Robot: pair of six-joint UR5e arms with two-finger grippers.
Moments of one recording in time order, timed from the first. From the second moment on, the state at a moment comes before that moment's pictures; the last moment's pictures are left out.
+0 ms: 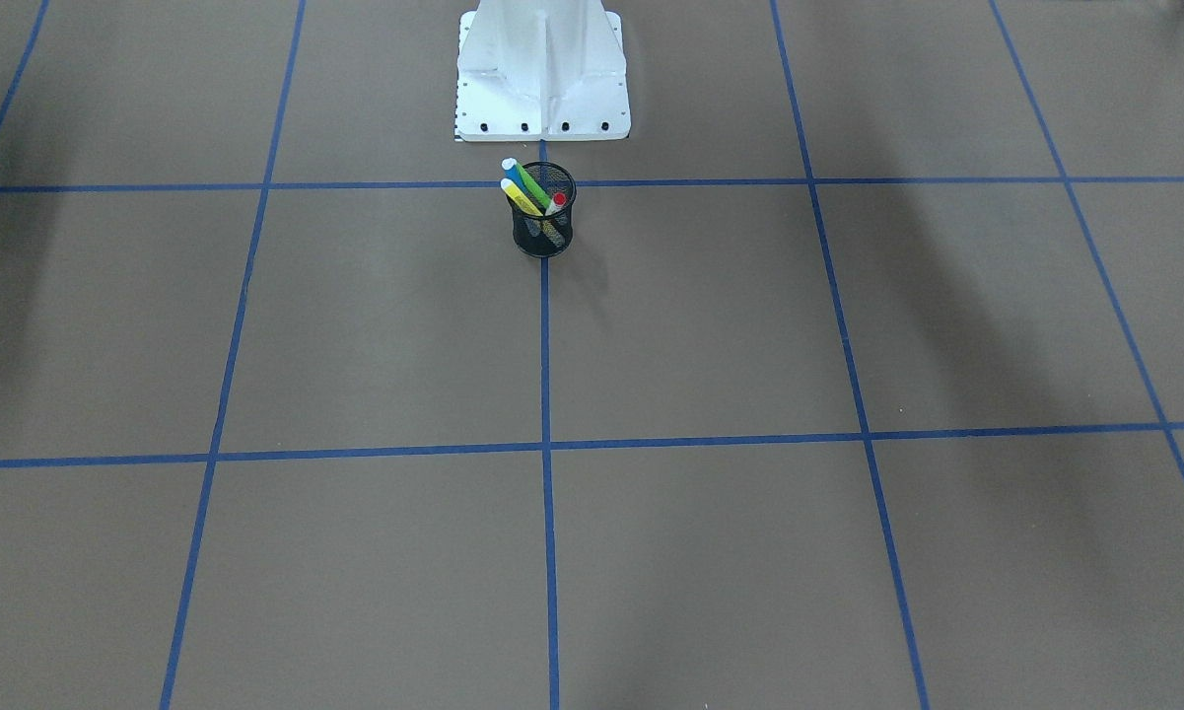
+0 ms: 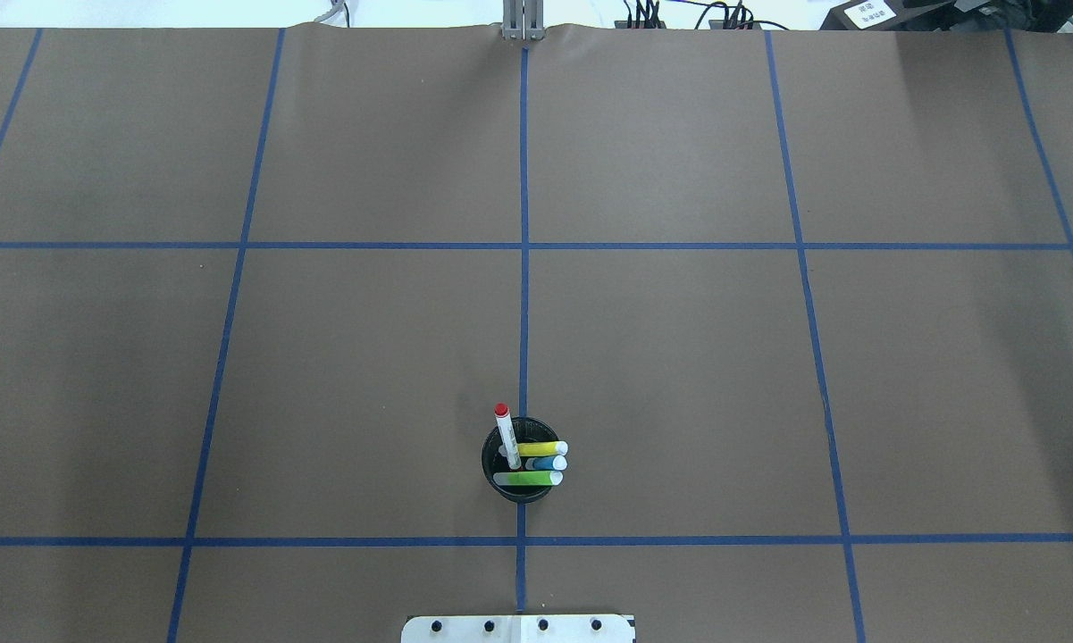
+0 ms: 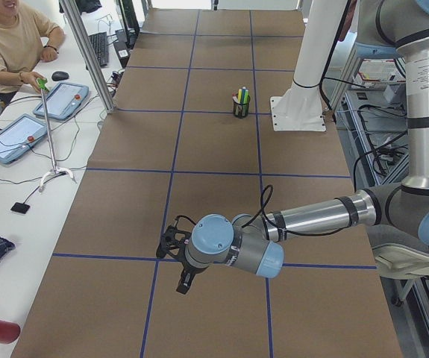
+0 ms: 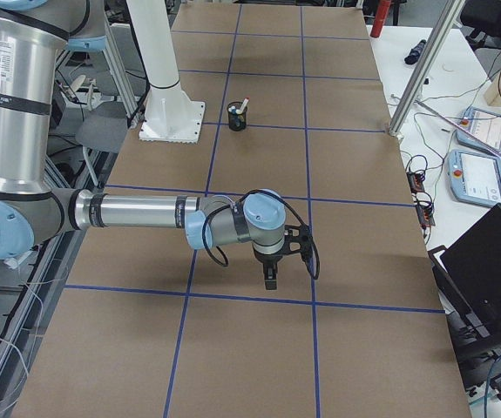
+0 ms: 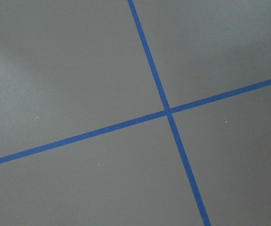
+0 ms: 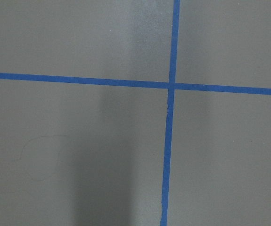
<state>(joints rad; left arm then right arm) -1.65 -1.41 -1.50 -2.13 -2.39 0.09 1.50 -1.74 1.76 -1.36 2.37 0.14</state>
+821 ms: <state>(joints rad) -1.65 -1.41 -1.54 -2.14 -2.40 0.10 1.50 -1.74 1.78 -1.36 2.38 0.15</state>
